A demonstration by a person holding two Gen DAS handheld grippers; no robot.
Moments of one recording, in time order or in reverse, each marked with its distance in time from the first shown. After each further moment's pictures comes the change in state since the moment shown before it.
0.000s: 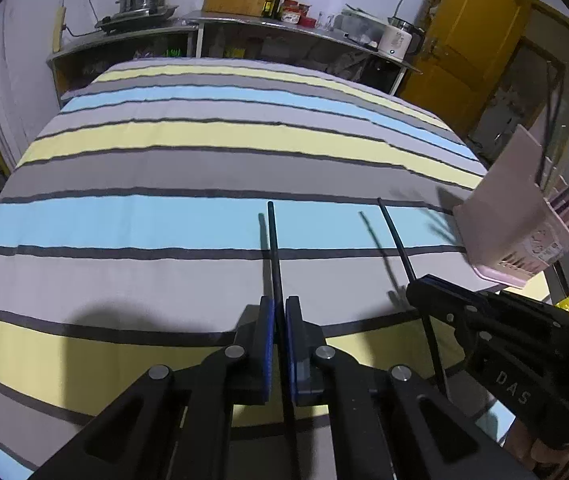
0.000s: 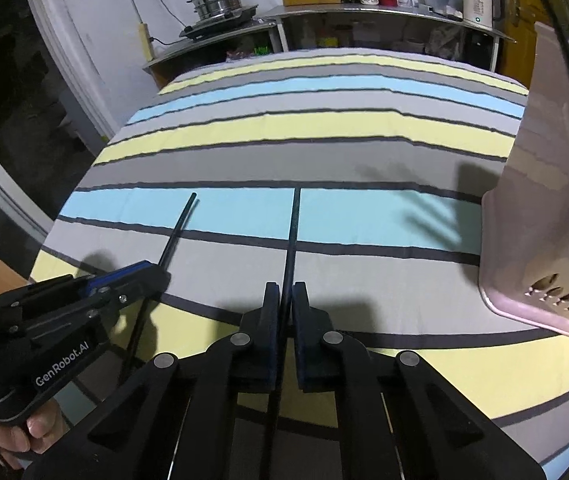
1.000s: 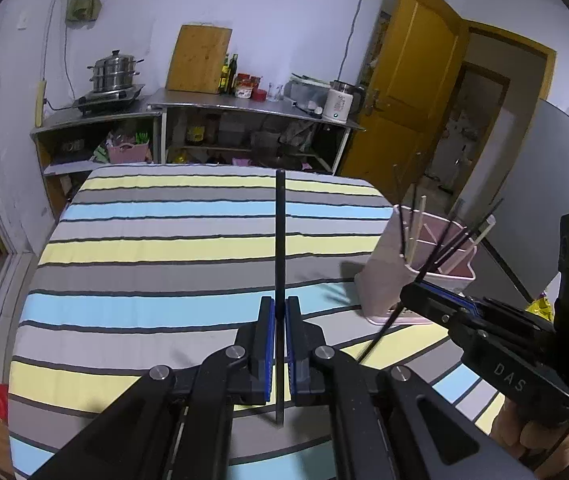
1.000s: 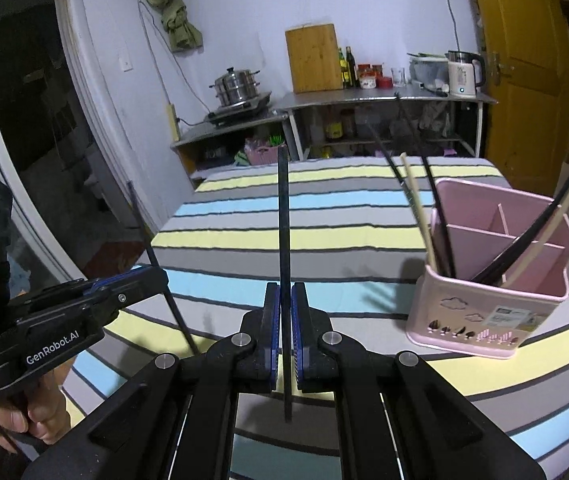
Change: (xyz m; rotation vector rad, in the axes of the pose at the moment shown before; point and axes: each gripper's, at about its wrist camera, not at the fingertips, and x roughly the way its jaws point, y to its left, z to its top) left arm -0.141 -0.052 0.021 0.107 -0.232 -0.104; right arm -0.144 0.005 0.006 0.001 -0.293 0.047
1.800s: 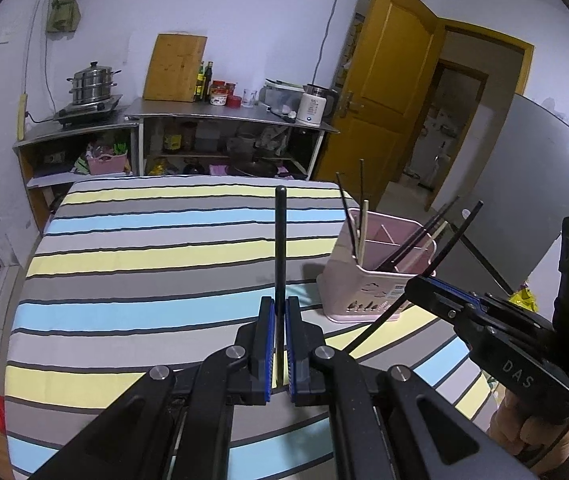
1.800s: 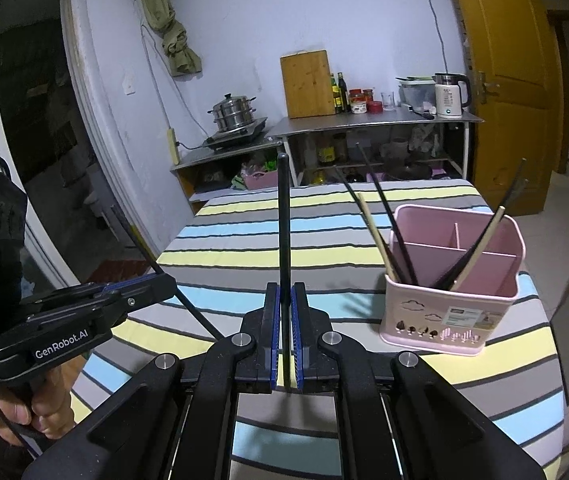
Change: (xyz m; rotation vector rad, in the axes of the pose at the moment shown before) left arm -0.018 -0.029 0.006 0.042 -0.004 -0.069; right arm -0.053 -0.008 -0.003 0.008 -0.086 -0.016
